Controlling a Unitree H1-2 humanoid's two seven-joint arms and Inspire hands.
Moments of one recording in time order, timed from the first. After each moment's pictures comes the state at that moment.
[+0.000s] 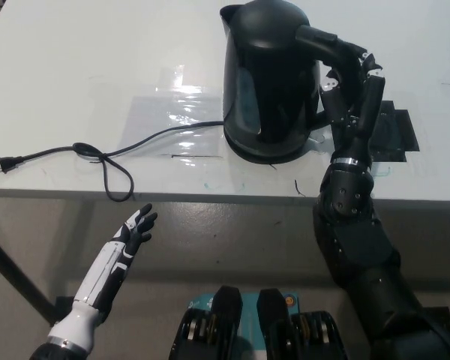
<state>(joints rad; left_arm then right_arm) -0.04 0.19 -0.07 -0.13 0.05 -0.03 -0.14 -0.84 0.06 -0.04 0.85 -0.06 -0.47 -0.58</state>
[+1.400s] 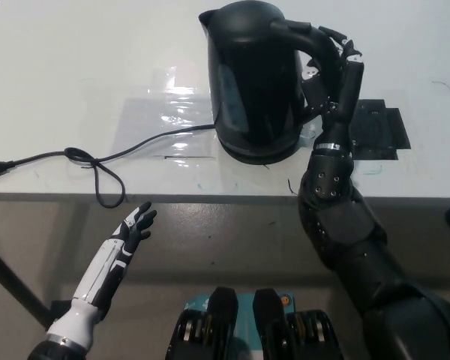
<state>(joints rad) -0.05 0.20 -0.07 -0.13 0.05 -0.03 -0.14 -0.97 0.06 0.02 1.07 -0.10 -0.48 -0.65</state>
